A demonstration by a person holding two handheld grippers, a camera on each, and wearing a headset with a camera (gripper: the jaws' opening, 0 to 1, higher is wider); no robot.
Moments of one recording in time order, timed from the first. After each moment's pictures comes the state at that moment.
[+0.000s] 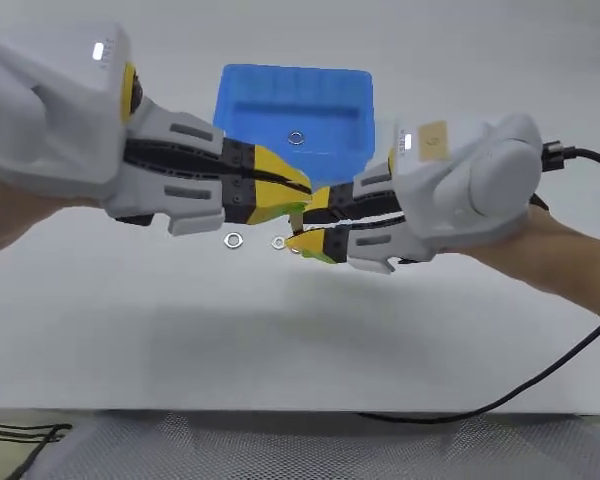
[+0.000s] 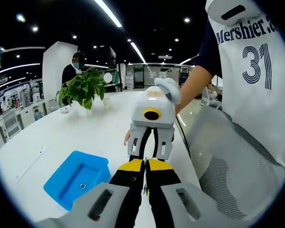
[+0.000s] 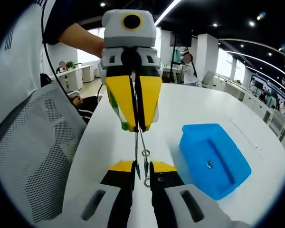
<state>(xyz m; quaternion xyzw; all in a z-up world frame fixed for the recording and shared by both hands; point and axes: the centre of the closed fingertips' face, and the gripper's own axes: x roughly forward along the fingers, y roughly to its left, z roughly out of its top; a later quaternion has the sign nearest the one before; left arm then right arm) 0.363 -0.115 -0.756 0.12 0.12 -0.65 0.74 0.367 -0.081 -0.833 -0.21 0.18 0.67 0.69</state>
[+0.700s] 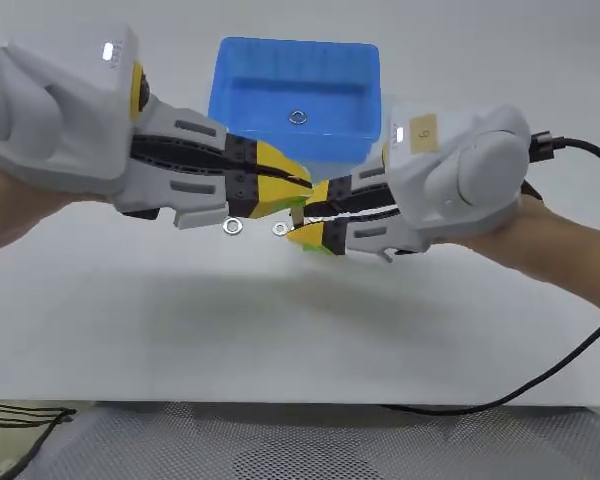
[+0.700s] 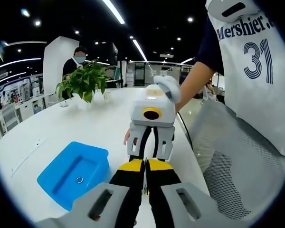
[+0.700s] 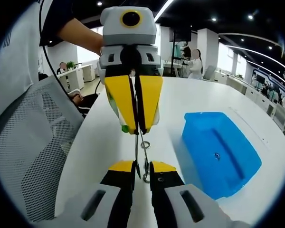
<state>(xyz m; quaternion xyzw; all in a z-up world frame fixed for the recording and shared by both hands) 0.367 -0.116 -0.776 0.11 0.14 -0.65 0.74 0.369 -0.079 -0.856 -0.21 0.20 0.67 0.68</state>
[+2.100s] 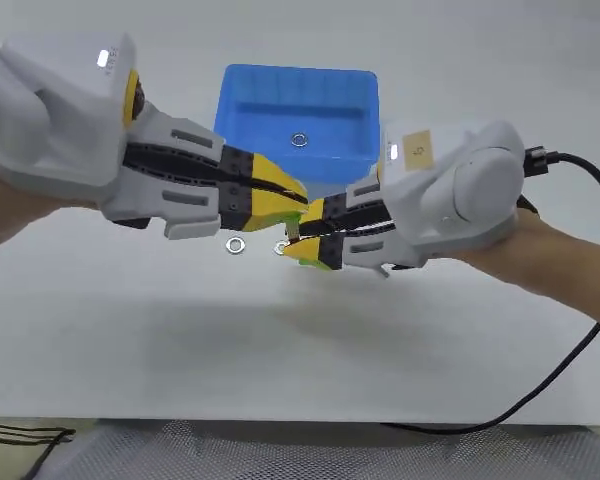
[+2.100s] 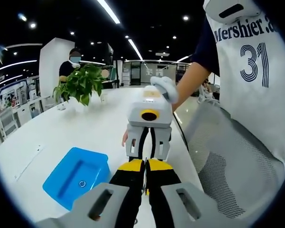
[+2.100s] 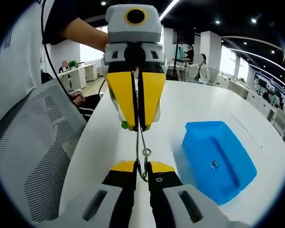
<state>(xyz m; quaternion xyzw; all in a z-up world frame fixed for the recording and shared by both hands) 0.362 -0.117 -0.750 0.12 0.14 -0.66 0.73 0.367 -0.075 -0.835 -0.21 0.19 0.68 0.68</state>
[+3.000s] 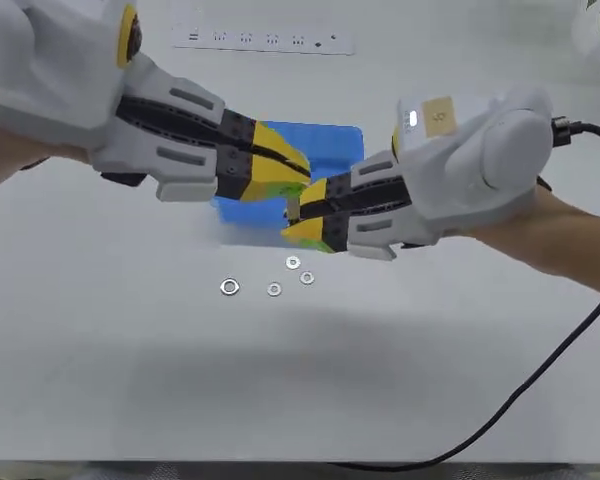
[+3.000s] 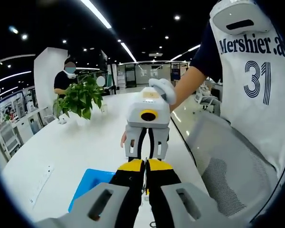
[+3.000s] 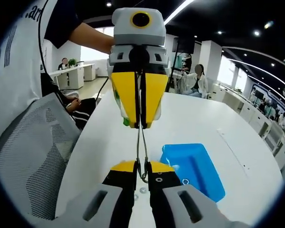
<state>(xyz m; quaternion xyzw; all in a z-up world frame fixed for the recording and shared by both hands) 0.393 -0.111 -0.698 0.15 0.11 -0.67 0.72 0.405 -0.075 -0.780 -0.23 0.15 0.67 0.69</state>
